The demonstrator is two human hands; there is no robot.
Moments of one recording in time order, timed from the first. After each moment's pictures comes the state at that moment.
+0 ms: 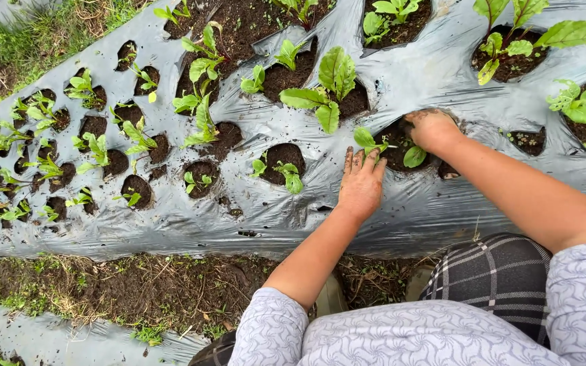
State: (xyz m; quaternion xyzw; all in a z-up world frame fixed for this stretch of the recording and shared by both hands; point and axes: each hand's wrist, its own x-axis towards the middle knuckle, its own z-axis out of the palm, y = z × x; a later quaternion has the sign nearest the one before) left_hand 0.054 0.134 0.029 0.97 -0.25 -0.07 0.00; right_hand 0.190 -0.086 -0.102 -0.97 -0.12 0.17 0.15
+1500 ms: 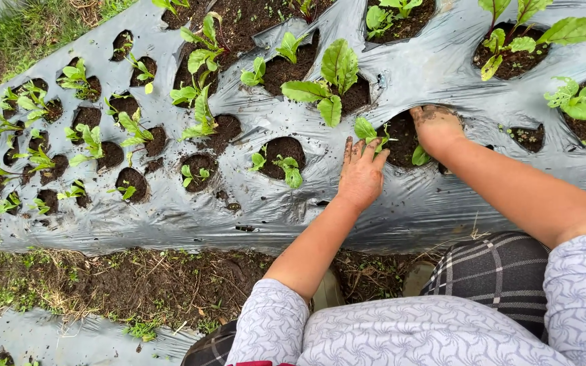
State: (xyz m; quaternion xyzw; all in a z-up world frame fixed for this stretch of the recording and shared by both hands) left_hand 0.067 0.137 0.018 0.97 -0.25 -0.03 0.04; right_hand 0.160 -0.098 -0.145 -0.98 -0.17 -0.12 0.02
